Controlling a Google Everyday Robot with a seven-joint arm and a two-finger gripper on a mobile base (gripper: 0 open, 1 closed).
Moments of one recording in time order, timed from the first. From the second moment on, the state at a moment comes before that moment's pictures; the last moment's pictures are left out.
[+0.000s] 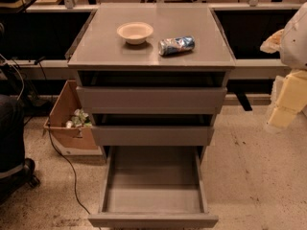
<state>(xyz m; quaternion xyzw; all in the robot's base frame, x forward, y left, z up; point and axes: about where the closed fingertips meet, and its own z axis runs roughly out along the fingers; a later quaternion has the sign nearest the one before) 0.438 -0.216 0.977 -0.60 0.78 -0.04 0.16</state>
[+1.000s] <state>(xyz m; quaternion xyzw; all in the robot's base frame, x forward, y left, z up) 0.465 -0.189 0.938 -0.62 0.77 0.03 0.17</state>
